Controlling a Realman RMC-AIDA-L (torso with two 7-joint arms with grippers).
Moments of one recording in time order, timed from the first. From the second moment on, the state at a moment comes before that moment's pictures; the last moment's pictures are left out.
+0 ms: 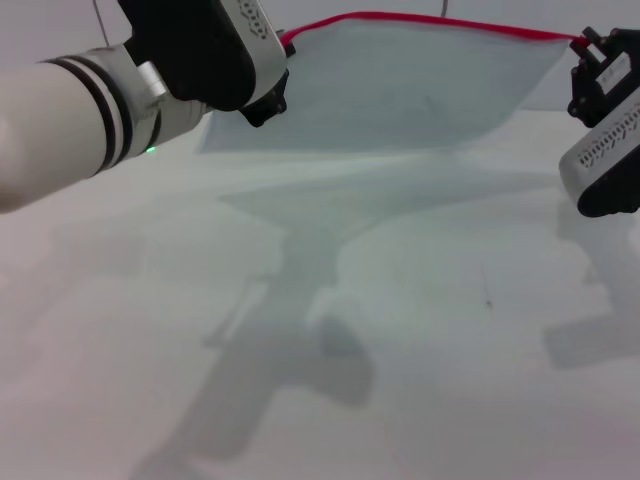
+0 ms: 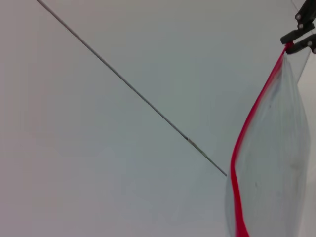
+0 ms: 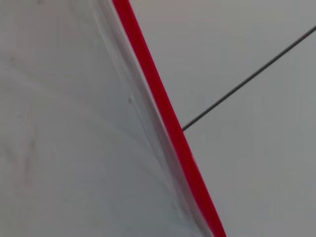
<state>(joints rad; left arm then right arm) -0.23 -2.03 1.82 1.83 2.87 0.68 -2.45 0.34 2.03 -1.84 -1.07 -2.37 0.23 1.87</state>
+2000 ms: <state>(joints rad) -0.23 -2.03 2.08 0.96 2.54 -0.88 -2.86 0.40 2.03 -2.62 -0.79 -1.76 1.21 2.57</state>
